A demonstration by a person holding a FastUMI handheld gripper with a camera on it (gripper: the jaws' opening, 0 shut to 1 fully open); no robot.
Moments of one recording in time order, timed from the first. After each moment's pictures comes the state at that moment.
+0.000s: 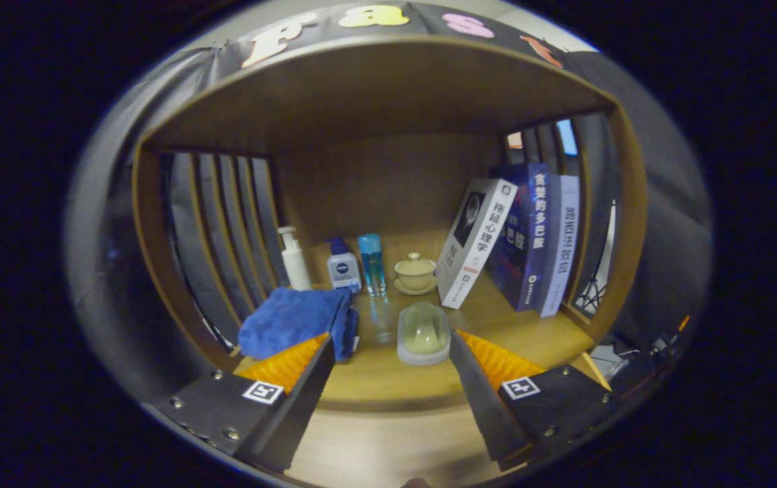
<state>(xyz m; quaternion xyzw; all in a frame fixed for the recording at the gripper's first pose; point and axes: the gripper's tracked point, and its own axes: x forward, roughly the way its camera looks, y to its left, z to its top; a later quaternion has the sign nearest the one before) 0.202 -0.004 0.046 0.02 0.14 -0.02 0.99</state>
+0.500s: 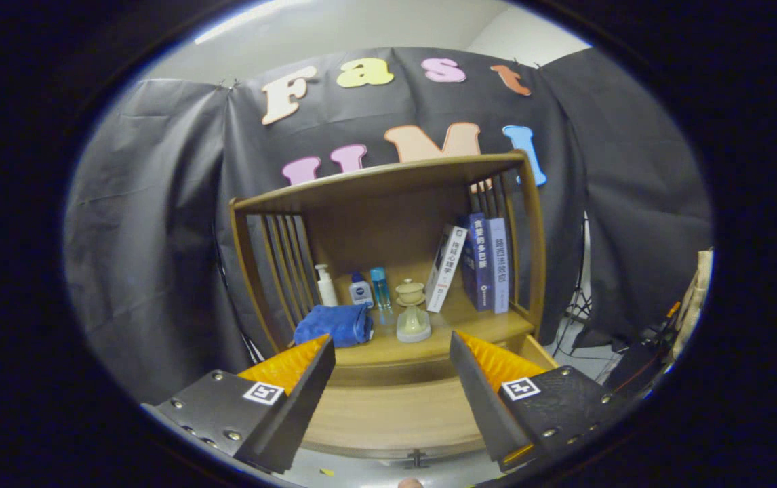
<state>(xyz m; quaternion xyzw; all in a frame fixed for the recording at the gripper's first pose) 0.015 -0.028 0.111 0.06 0.07 -0.01 1.00</state>
